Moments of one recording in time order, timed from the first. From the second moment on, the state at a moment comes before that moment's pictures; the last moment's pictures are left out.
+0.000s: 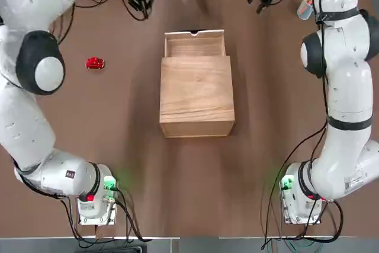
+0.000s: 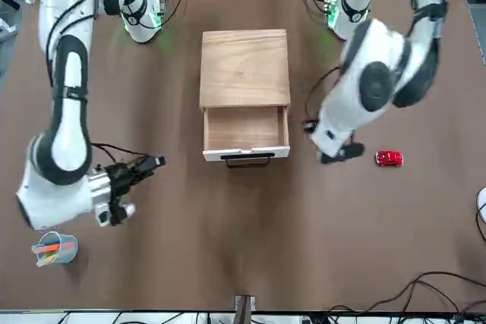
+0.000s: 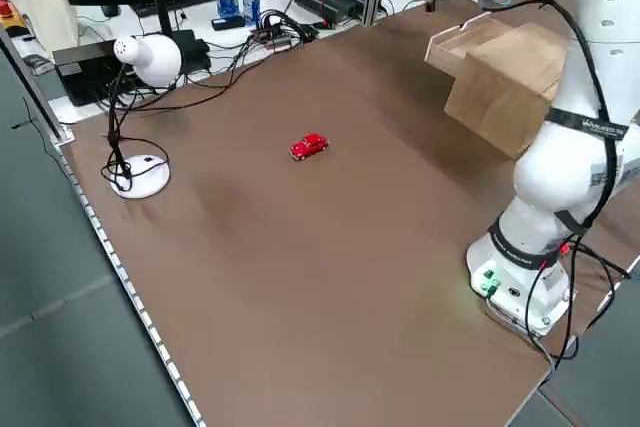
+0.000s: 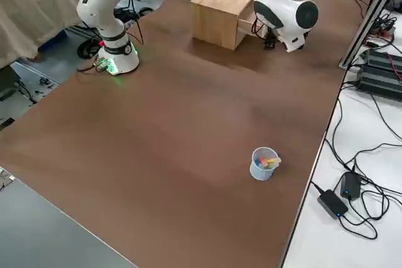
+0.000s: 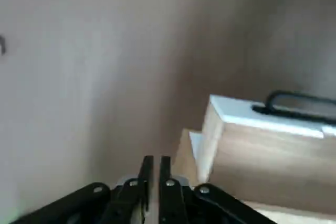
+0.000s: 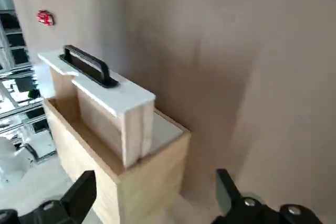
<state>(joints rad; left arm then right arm) -0.15 0.36 -0.29 -1.45 -0.03 1.66 -0.67 0.34 0.84 -0.52 -1.02 0.96 1.23 -0.34</state>
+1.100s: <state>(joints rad) -0.10 0.16 0.25 -2.03 -0.13 2.10 -0.76 0.33 0.67 -0.66 -0.98 0.49 1.21 -0.34</state>
